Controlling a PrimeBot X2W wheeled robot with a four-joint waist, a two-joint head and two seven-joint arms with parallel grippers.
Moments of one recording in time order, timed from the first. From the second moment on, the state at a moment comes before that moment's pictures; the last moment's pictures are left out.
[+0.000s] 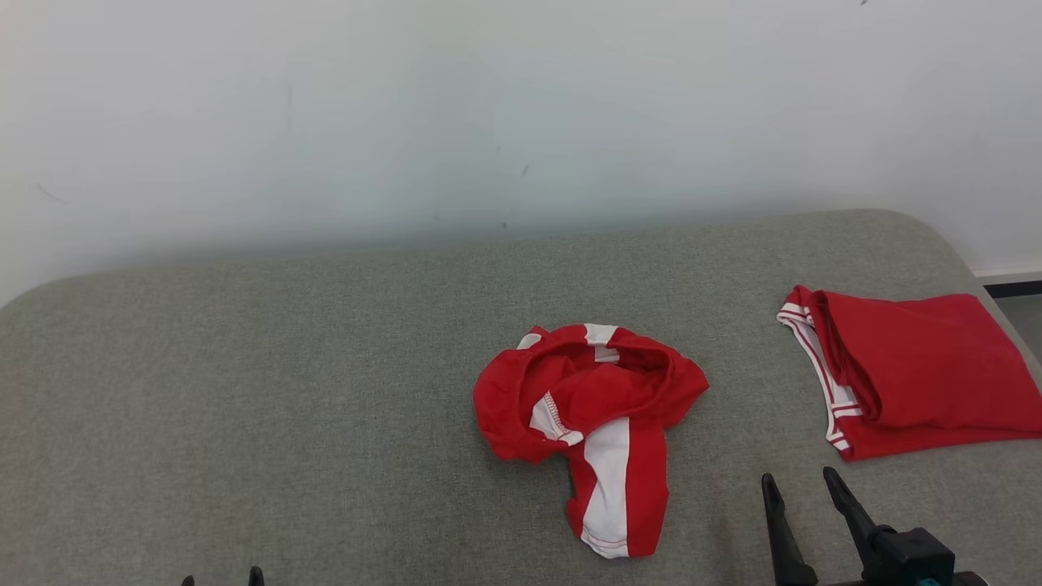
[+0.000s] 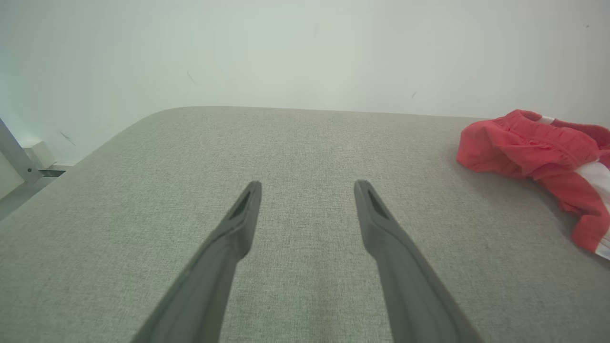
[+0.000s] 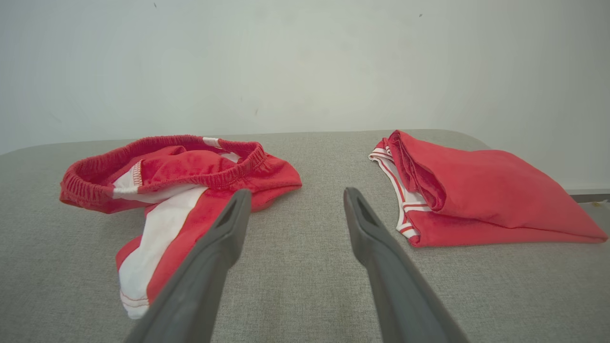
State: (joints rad) left arm 0.21 0.15 -0.01 0.13 -0.24 0.01 -0.26; right arm 0.08 -0.06 -0.02 0.14 0.06 0.13 -0.14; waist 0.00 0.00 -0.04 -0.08
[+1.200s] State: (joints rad) left arm -0.42 0.23 -0.61 0.33 -0.37 -0.11 0.12; right arm 0.02 -0.05 0.07 0.13 0.07 0.13 -0.15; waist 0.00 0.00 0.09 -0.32
